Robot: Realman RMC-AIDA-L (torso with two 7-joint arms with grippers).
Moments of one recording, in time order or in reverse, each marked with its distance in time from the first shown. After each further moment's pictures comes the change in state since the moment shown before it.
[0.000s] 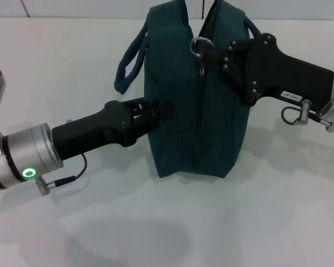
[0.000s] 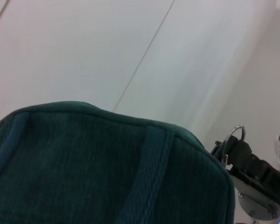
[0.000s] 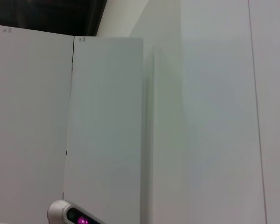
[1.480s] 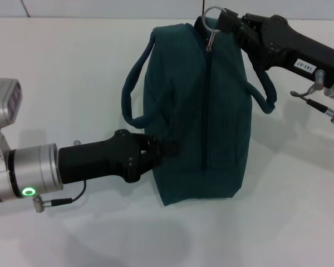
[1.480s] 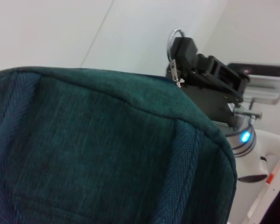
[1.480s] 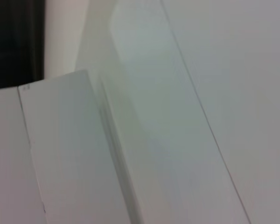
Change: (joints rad) left arm -0.005 0.010 0.004 0.021 0.172 0.043 0.009; right arm 0.008 -0.013 0.003 -0.002 0.099 0.038 0.329
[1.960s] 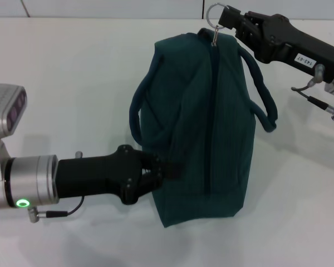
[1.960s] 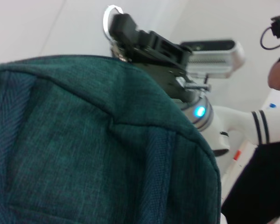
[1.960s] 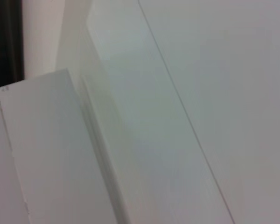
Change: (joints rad) left arm -0.001 0.006 0.000 0.013 0.072 0.076 0.011; right arm 0.000 -0.002 0.006 -0.005 0.003 0.052 0.038
